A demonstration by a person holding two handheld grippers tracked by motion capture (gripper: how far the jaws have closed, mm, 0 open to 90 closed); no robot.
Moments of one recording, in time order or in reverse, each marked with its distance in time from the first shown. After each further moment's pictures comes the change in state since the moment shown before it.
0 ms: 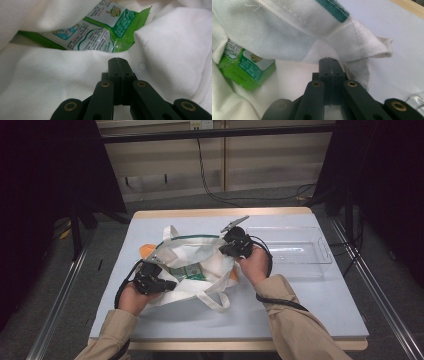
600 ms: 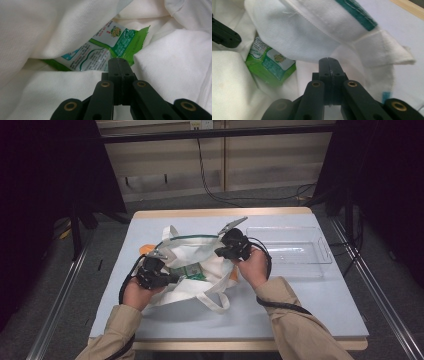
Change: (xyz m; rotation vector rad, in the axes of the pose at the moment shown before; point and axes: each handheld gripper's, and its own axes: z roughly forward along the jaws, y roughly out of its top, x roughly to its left) left arm -0.005 0.017 0.003 -0.034 0.021 0.007; right arm 0.017 0.004 -0.009 -0.023 0.060 -0.042
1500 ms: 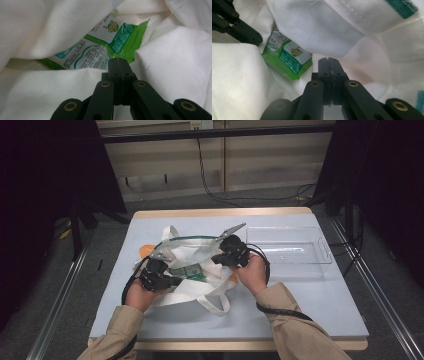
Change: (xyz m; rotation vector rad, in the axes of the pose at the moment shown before) left arm -0.001 -0.002 0.006 0.019 -0.005 0.006; right arm 0.013 -0.011 0.003 -0.001 0.069 -0.004
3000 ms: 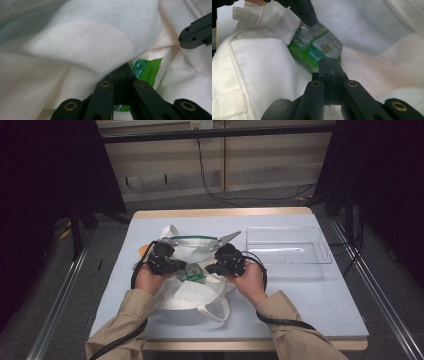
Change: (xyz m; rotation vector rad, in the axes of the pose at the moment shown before) left arm 0.006 0.041 0.008 -0.037 0.079 -0.018; right arm 0.027 -0.003 0.000 0.002 0.087 -0.066
